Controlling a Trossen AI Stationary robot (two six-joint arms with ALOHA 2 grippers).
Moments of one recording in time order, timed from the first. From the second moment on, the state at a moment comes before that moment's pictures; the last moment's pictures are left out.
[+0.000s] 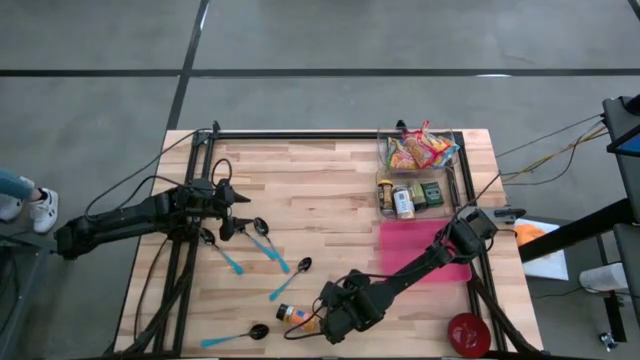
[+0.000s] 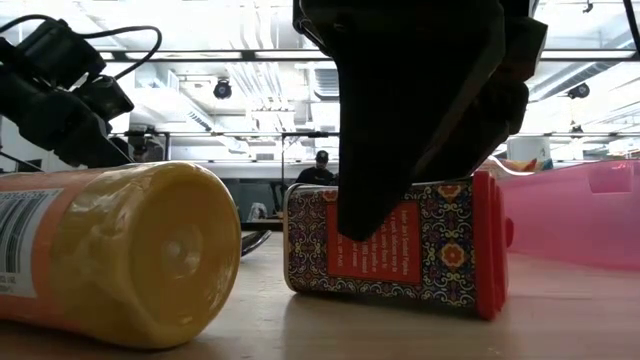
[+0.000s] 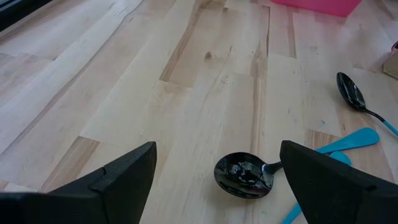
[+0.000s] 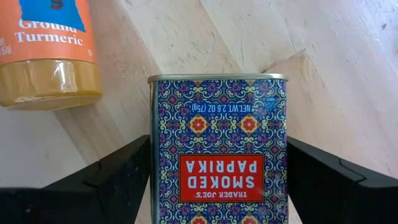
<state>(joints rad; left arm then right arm) 0.36 0.30 0.12 -0.41 0.16 -0.01 0.57 2.27 1.82 -0.90 0.29 1.10</state>
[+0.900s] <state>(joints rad) 0.36 0.30 0.12 -0.41 0.16 -0.01 0.56 2.27 1.82 -0.91 0.29 1.11</state>
